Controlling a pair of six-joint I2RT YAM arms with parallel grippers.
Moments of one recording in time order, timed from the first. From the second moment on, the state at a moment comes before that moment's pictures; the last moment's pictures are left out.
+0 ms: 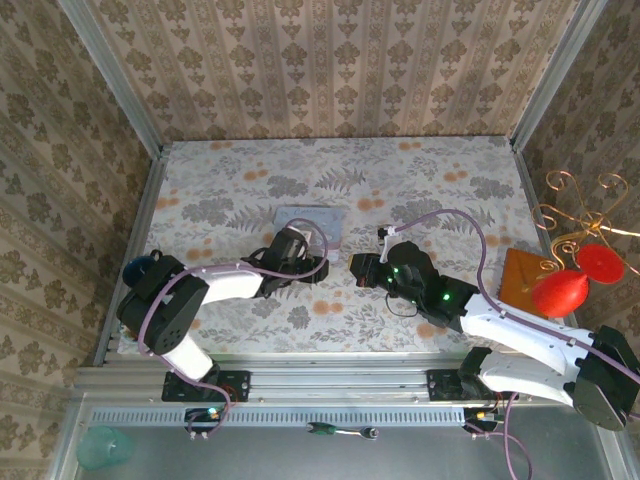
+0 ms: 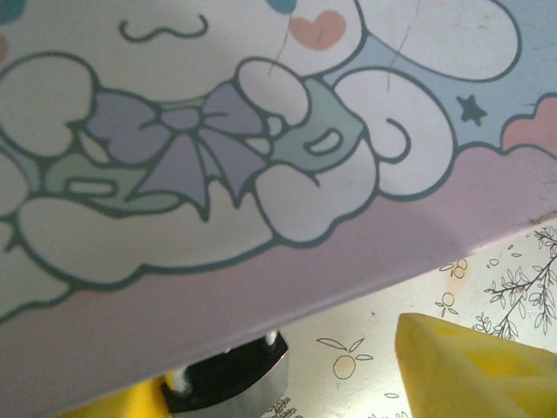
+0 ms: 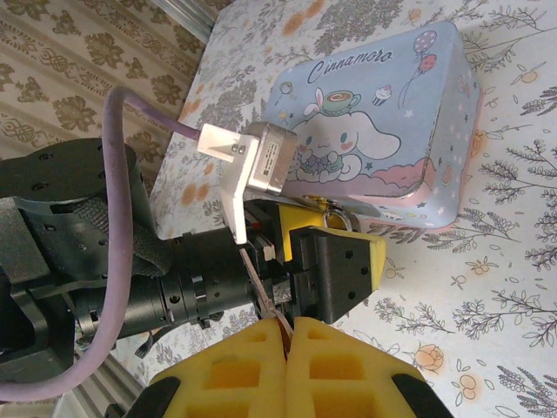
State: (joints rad) left arm -0.73 1.61 0.68 0.13 0.06 -0.45; right arm 0.82 1.04 0.63 -0.03 0.08 0.84
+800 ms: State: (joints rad) left arm -0.71 1.60 0.60 0.21 0.04 -0.54; right arm 0.82 1.08 0.63 -0.02 0.07 0.87
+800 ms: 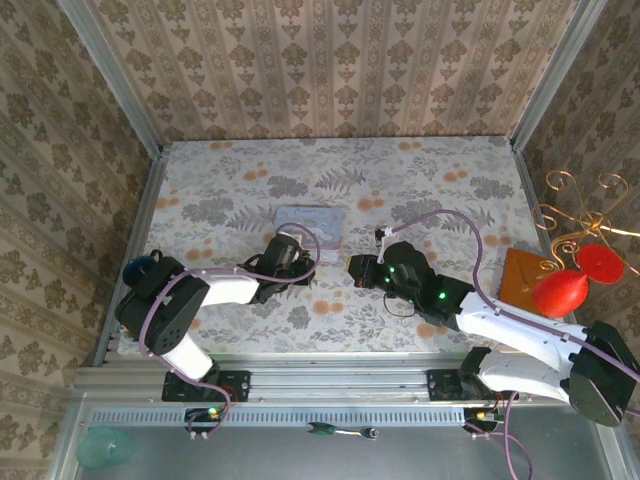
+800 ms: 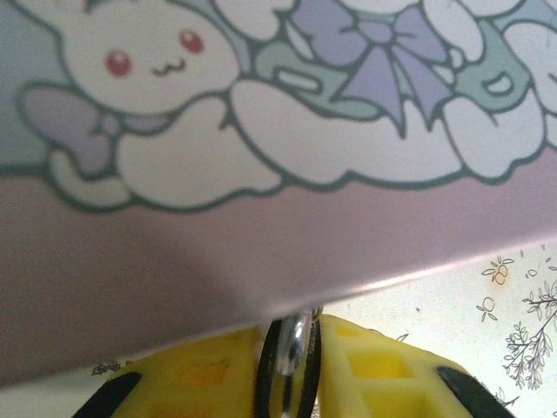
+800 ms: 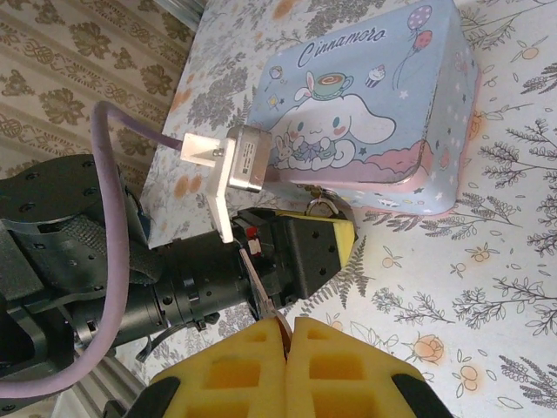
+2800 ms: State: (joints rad) left arm -0.55 1.36 0.45 0.24 0.36 -0.97; right arm 0.75 1.76 0.57 0.75 -0.35 1.36
